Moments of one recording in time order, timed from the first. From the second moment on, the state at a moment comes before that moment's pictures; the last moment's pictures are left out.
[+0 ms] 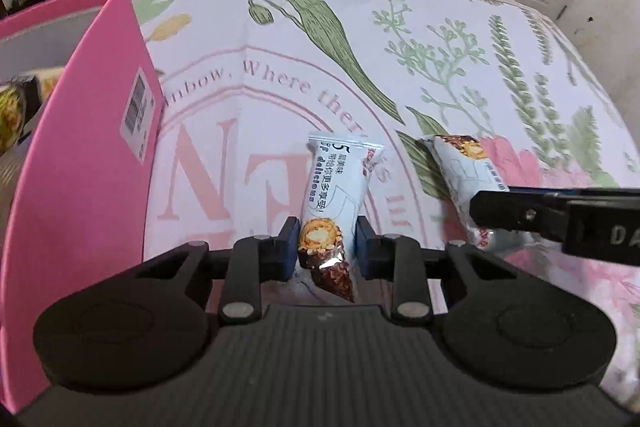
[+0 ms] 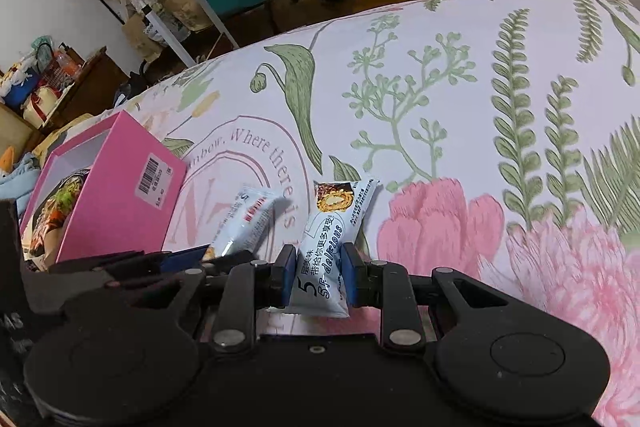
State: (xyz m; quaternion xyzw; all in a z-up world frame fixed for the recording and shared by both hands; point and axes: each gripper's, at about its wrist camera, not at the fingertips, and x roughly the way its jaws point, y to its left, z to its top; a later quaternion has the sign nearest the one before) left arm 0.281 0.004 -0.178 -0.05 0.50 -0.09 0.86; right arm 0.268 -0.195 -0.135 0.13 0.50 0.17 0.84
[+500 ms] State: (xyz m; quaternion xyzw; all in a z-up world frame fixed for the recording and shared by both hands) left arm 0.186 0.041 -0.116 -0.08 0.55 -0.13 0.82; right arm 0.174 -0.193 -0.116 0.15 0.49 0.17 0.84
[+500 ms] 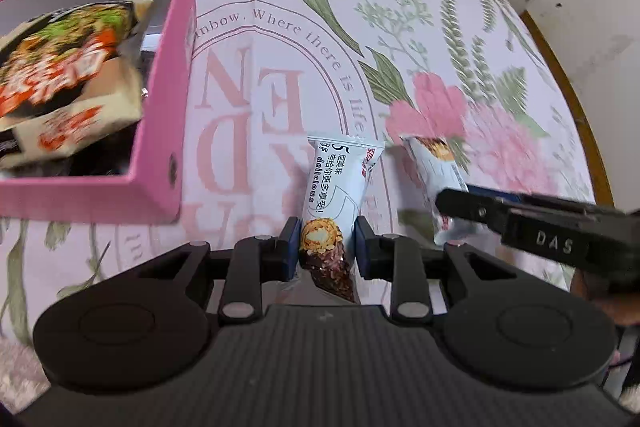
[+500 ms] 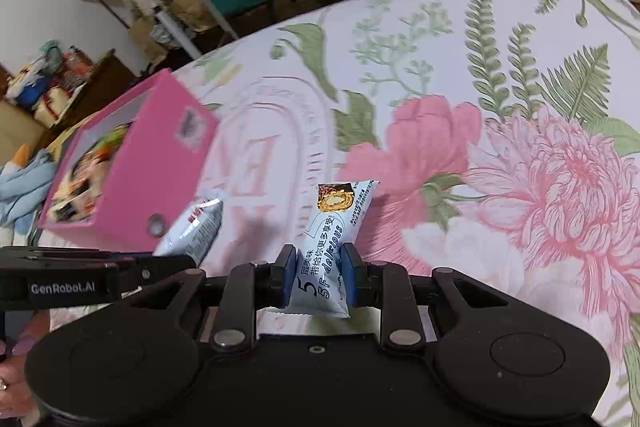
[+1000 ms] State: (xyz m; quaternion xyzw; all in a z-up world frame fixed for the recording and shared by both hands) left arm 0.122 0.104 -0.047 -0.08 0.53 -0.16 0.83; right arm 0.107 -0.126 -0.036 0.10 0.47 0.26 0.84
